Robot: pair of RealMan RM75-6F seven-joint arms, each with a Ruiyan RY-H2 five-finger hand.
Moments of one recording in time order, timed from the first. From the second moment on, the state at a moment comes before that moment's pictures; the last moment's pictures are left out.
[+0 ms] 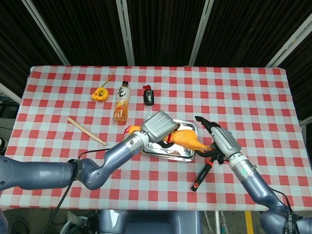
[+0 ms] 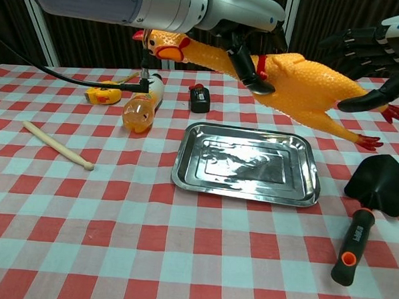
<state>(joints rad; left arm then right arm) -1.43 -1.39 -0.21 -1.67 0.65 0.74 0.63 0.64 -1.05 0.22 -2.00 -0.99 0.94 0.07</state>
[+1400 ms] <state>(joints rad) -1.50 -1.51 -0.16 -1.63 0.57 0.85 0.69 0.70 -1.13 0.20 -1.98 -0.81 0.92 -0.07</state>
